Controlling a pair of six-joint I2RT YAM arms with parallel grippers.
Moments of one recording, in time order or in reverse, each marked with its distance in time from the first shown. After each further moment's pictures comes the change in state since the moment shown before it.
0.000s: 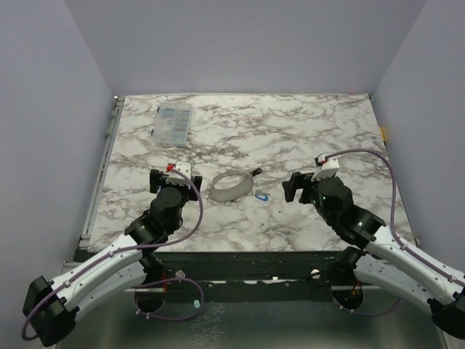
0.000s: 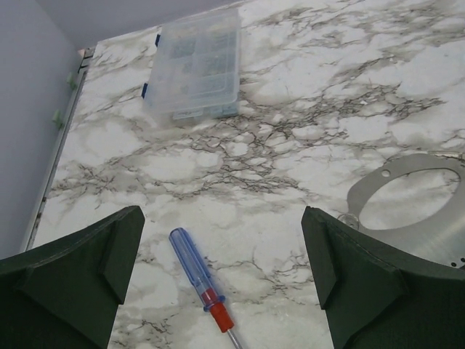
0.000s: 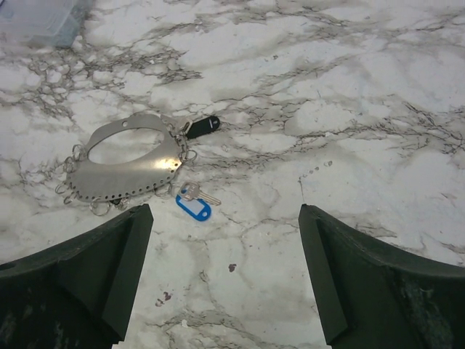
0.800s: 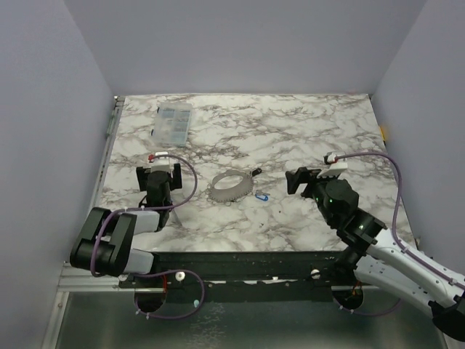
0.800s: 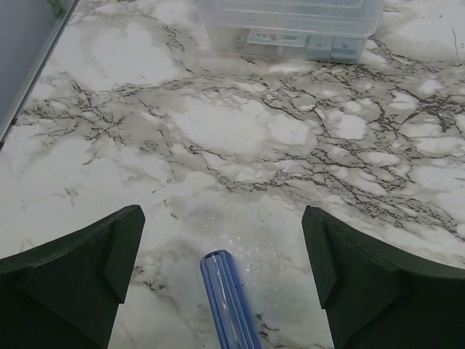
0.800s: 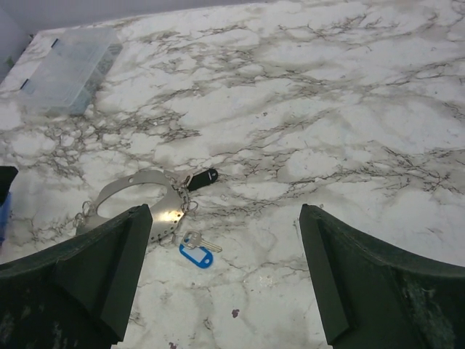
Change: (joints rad) left arm 0.593 0.674 -0.138 0.690 0.317 -0.081; right arm 0.000 -0.037 -0.047 0.183 0.087 -0.034
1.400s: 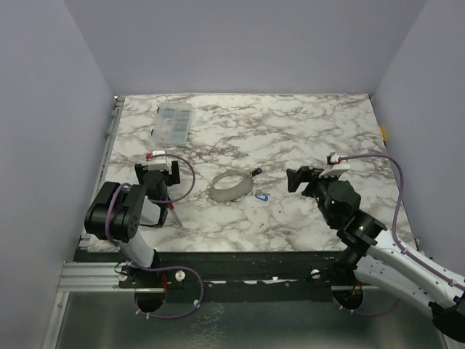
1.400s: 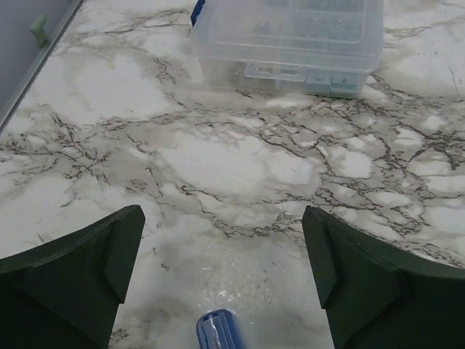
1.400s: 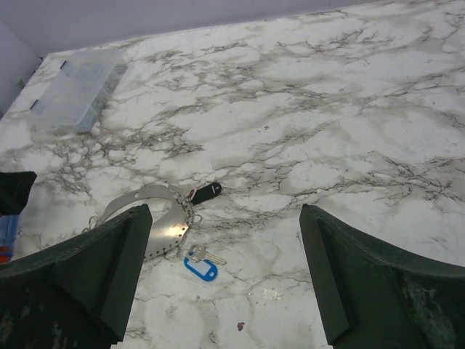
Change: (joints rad) left arm 0.093 0.315 0.014 0.408 0.135 0.032; right arm 0.000 -0.027 -0.016 0.031 0.022 0.000
